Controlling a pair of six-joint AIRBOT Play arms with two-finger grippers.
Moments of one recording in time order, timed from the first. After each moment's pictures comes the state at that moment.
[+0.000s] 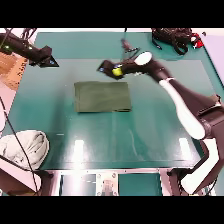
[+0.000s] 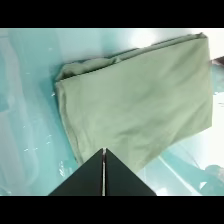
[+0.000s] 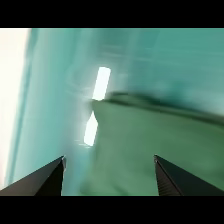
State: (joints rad) left arm 0.14 -1.81 2.06 0.96 -1.58 -1.40; right arm 0.31 -1.86 1.76 -0.74 0.91 1.55
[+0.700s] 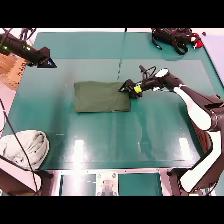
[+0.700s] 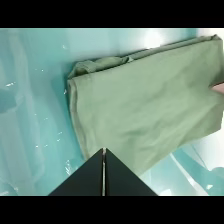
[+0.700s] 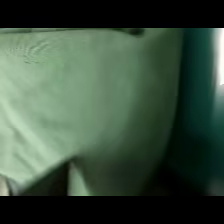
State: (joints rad) left arm 0.15 -1.81 2.06 1.00 -1.58 -1.40; right arm 0.16 -1.92 1.46 -0.66 1.04 1.41
